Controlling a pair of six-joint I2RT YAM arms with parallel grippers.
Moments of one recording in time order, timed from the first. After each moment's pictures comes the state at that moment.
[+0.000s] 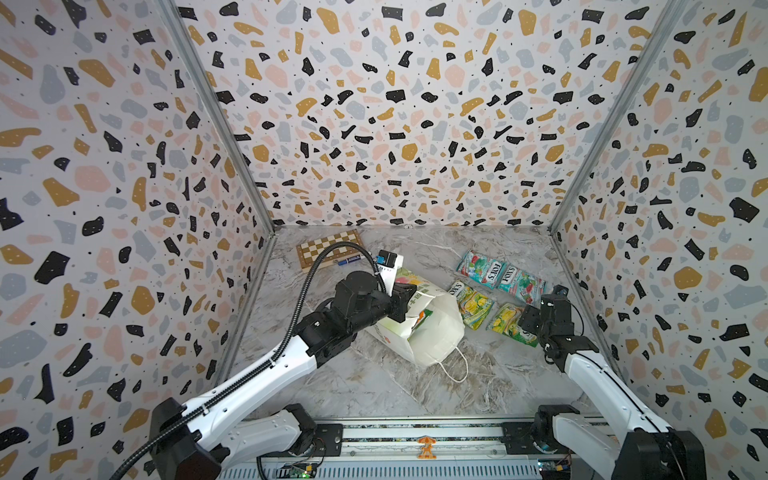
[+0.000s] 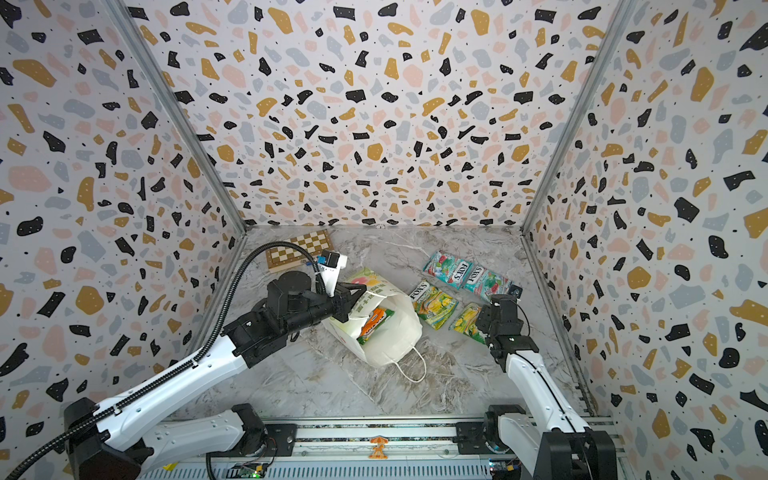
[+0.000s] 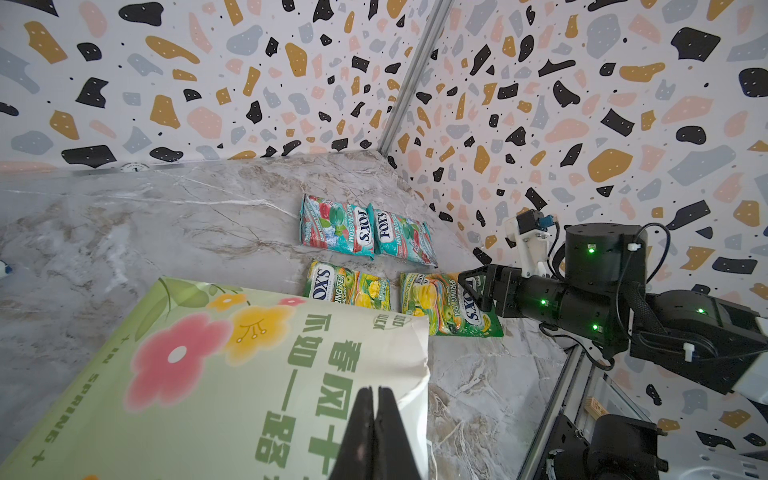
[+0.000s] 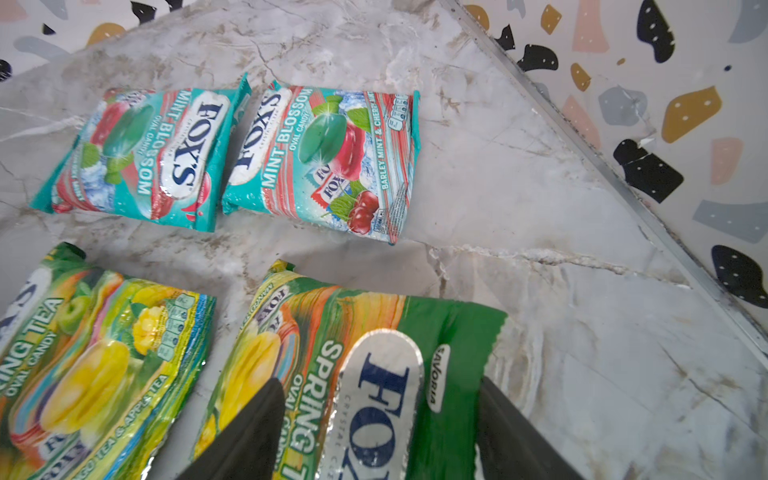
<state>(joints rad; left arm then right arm) -0.77 1.09 0.96 -0.18 0.10 -0.40 0.05 0.97 0.50 -0.26 0.26 0.38</state>
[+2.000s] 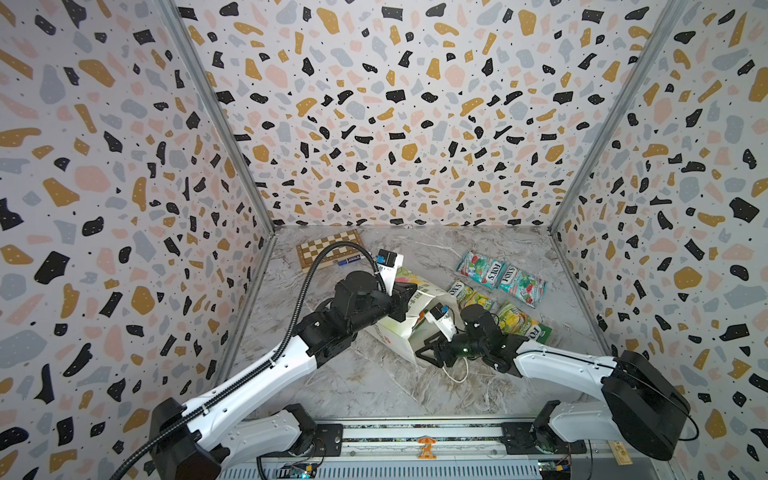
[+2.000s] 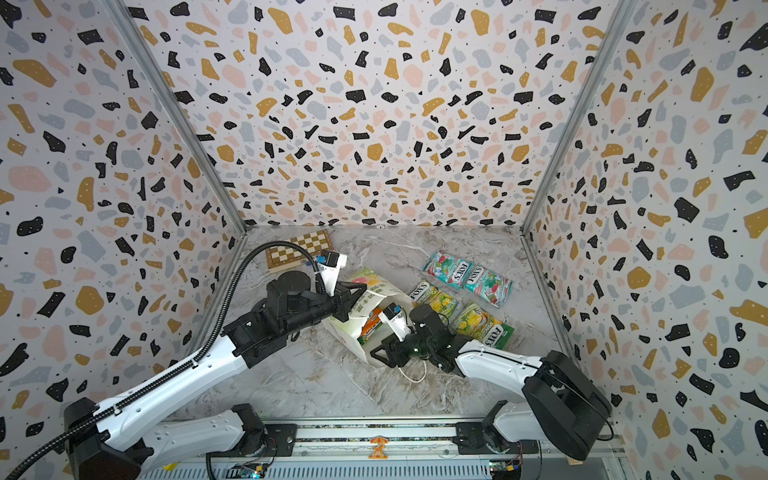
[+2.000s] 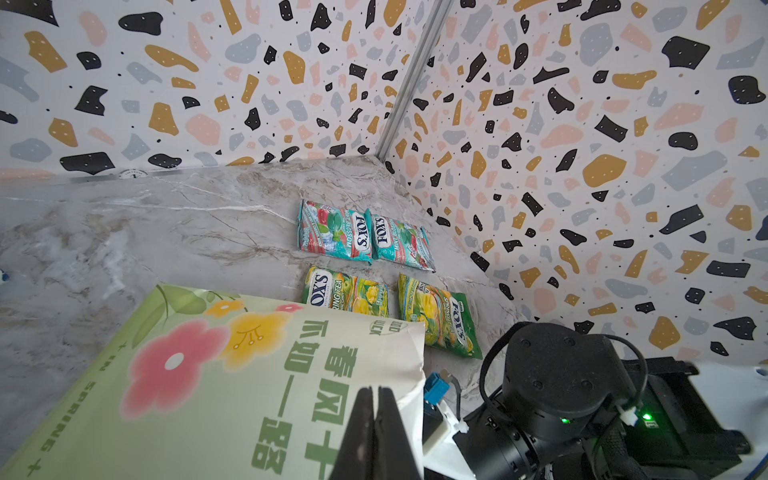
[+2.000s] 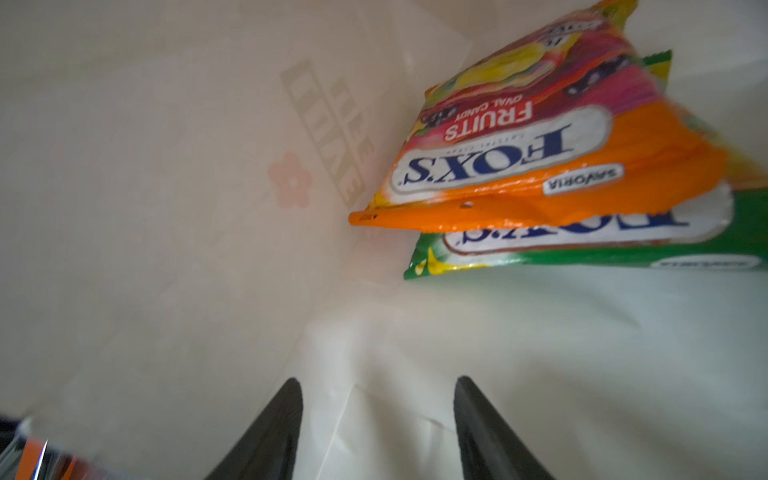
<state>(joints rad) -0.77 1.09 0.96 -0.16 0.10 -0.40 0.77 1.33 0.56 0.16 -0.53 0.28</state>
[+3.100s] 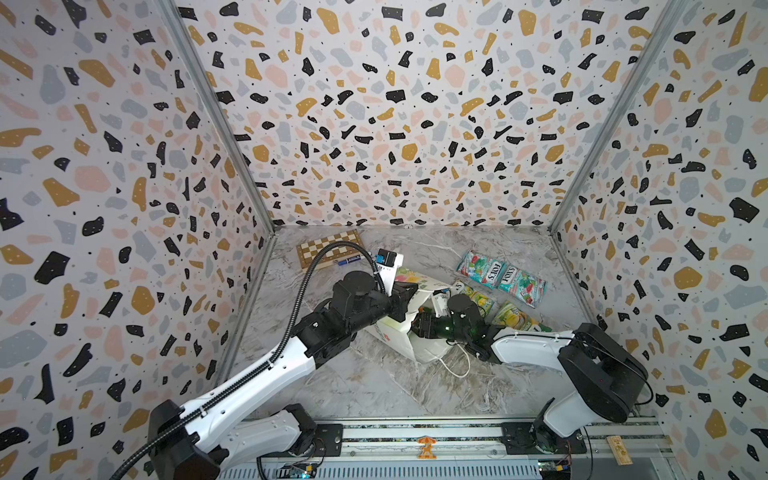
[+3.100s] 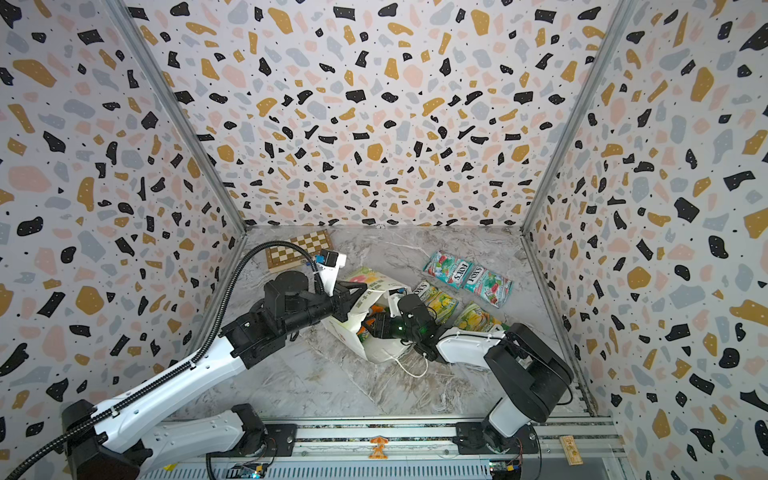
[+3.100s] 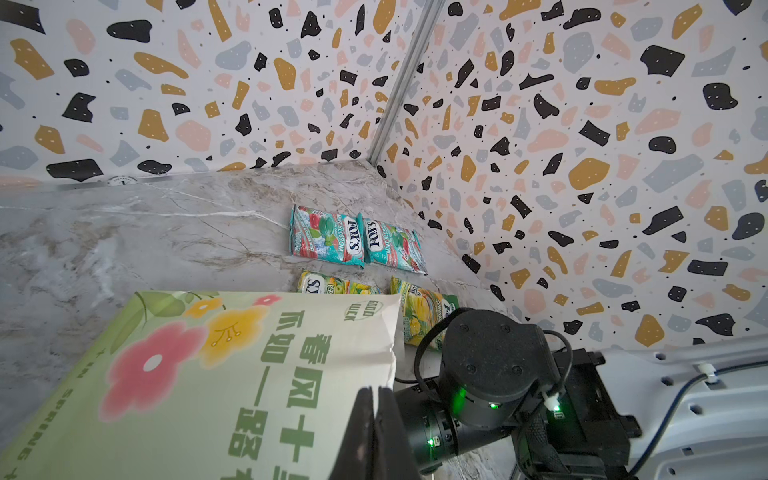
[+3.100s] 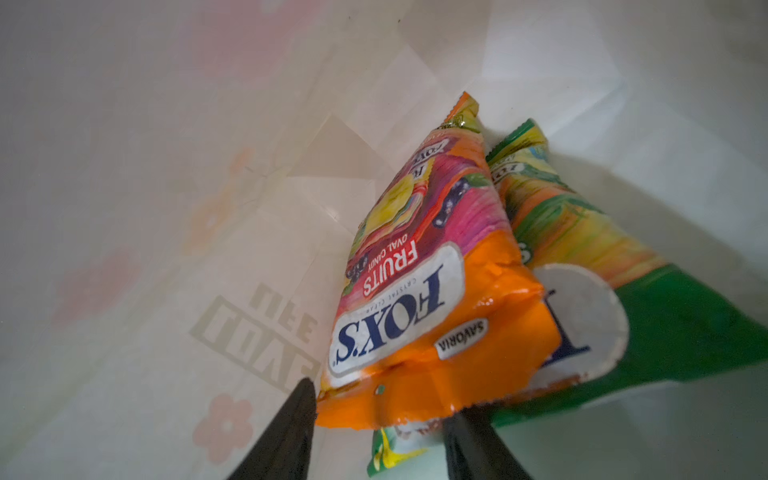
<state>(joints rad) -0.77 1.08 0.96 -0.15 0.12 -0.40 0.78 1.58 0.67 0.44 -0.34 0.79</state>
